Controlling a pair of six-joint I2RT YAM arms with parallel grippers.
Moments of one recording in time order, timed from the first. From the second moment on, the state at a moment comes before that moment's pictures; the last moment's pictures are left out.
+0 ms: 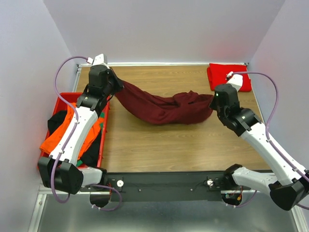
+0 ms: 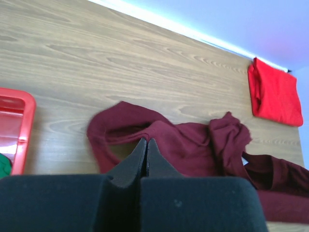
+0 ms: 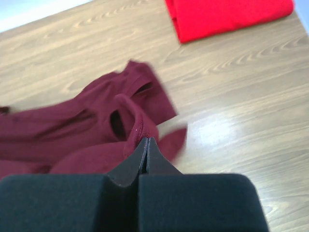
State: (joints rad) left arm -0.25 1.27 1.23 -0.35 -0.05 -0.54; right arm 0.53 1.06 1.09 -0.58 0.61 0.50
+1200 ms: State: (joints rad) left arm -0.03 1.42 1.15 -0.16 0.22 -0.67; right arm 0.23 1.31 1.22 -0.45 0.32 0.46
